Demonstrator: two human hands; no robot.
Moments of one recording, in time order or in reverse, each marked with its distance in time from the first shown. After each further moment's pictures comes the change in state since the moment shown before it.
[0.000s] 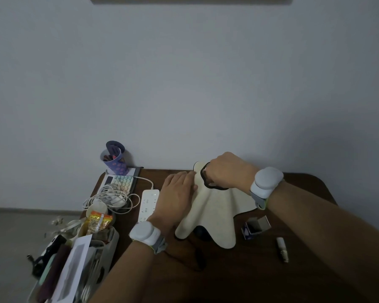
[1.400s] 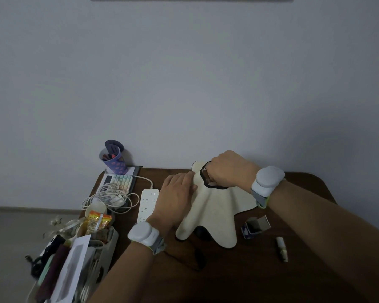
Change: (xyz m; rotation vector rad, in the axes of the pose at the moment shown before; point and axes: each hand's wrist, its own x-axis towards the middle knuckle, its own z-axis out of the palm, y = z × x) left_hand 0.002 -0.003 0.005 -0.039 -0.019 -0.033; right_hand -0.001 0.005 -0.005 -0.045 -0.083 0.010
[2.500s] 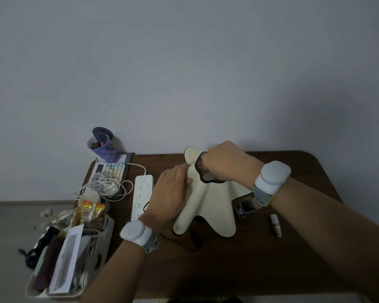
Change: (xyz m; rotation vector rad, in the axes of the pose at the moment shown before) left_hand -0.024 0.007 0.014 -0.187 0.049 0.089; right_hand -0.025 -0.016 0.018 0.096 0.101 0.060
